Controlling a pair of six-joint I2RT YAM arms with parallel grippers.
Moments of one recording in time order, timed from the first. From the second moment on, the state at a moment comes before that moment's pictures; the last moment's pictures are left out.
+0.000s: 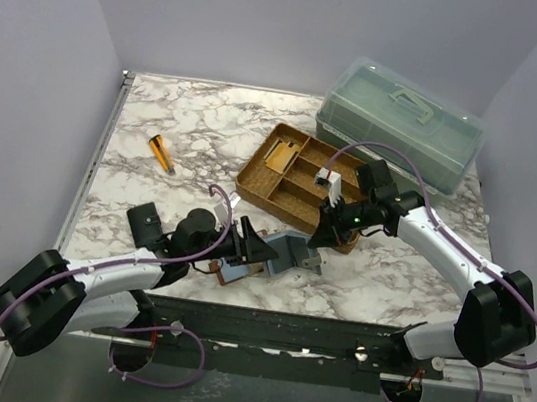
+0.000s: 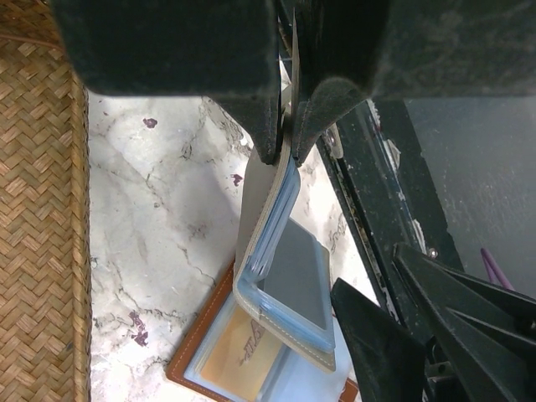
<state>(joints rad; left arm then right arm) -0.73 1.07 0.26 0.50 0.37 -1.08 0.48 1.42 1.02 -0.65 -0.77 -0.24</state>
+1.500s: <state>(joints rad) -0.74 1.15 0.30 0.51 0.37 -1.01 0.46 1.43 1.02 -0.65 -0.83 -0.23</state>
